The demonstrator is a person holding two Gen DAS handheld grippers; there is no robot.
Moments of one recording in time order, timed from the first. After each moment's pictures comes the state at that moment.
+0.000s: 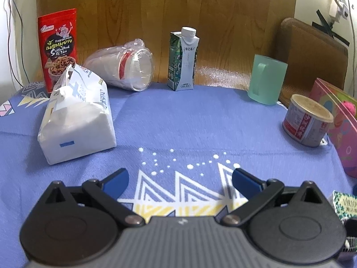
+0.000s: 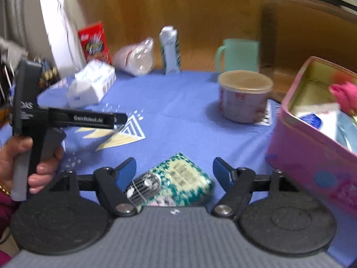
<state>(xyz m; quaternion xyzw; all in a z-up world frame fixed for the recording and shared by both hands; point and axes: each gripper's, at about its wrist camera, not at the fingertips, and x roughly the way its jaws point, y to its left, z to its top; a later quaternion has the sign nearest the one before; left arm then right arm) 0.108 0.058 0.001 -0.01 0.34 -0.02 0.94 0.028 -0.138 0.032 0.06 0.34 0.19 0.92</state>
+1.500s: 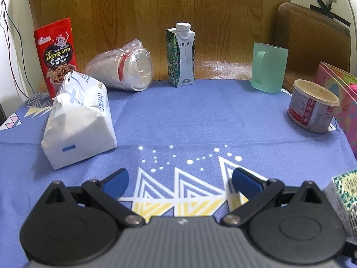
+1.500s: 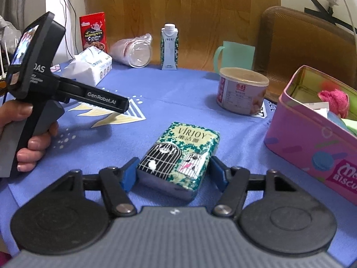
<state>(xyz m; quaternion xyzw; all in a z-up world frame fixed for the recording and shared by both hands) 0.109 0.044 -0.002 0.04 0.35 0.00 0.94 0.002 -0.112 0.012 0.00 0.32 0.16 0.93</state>
